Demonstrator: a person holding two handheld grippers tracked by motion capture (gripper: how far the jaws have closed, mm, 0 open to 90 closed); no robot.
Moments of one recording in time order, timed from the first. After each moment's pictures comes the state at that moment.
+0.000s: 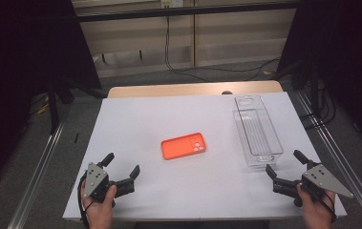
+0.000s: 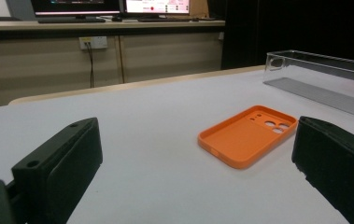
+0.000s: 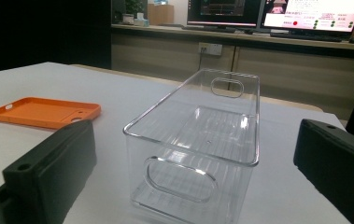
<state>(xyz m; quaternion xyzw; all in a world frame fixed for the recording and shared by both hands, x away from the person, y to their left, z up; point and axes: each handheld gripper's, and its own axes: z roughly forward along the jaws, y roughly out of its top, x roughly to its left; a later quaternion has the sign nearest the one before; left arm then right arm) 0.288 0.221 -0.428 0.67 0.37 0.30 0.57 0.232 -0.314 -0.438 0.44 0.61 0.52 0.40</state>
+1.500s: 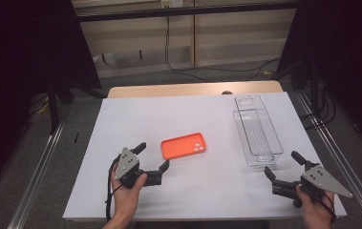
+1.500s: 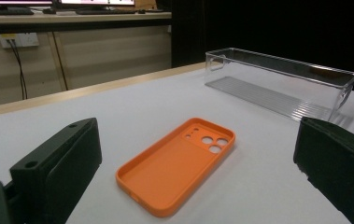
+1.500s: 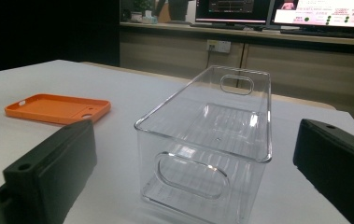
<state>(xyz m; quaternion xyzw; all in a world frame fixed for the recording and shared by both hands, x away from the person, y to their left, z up) 0.318 0.148 -0.416 0.72 0.30 0.24 0.58 0.231 -0.313 -0.440 0.43 0.62 0.53 0.38</state>
